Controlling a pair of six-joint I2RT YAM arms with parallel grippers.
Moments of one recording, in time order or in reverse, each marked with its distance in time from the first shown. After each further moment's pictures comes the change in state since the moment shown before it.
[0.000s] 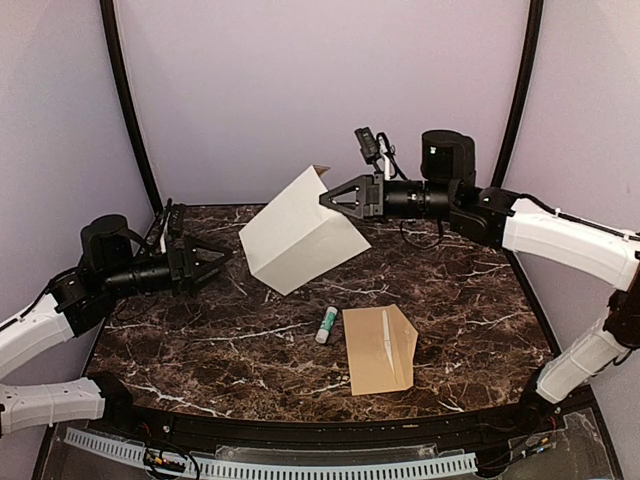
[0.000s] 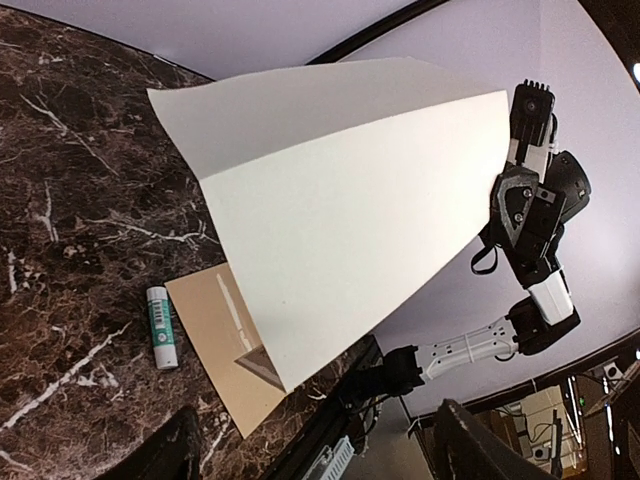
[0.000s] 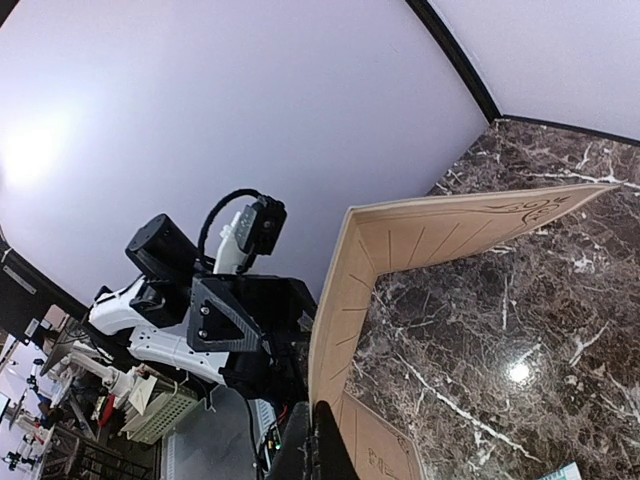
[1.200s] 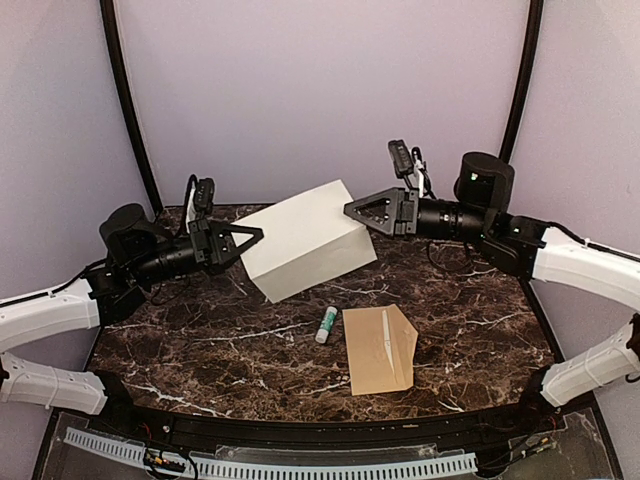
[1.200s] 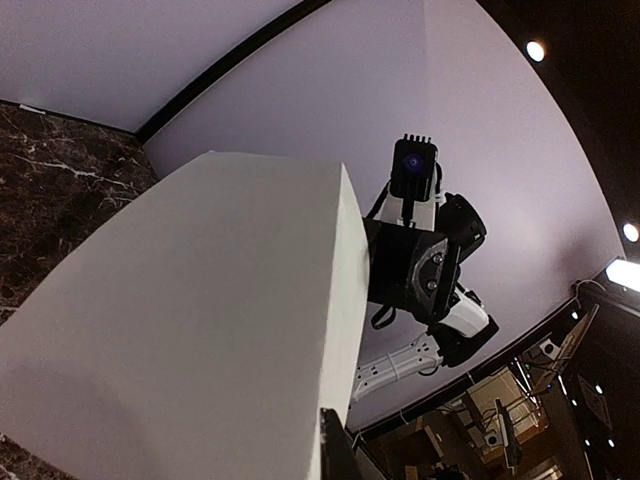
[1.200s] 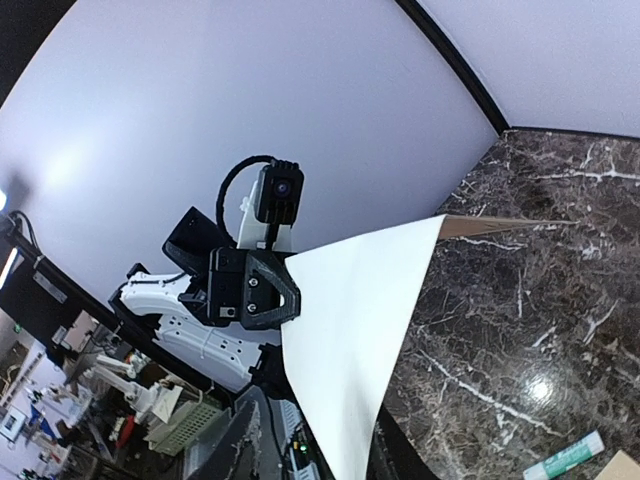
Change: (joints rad) left arm -0.150 0.244 0.031 0.532 0.009 -0.107; right arm 0.000 -0.220 -0.251 0.165 0.011 0.098
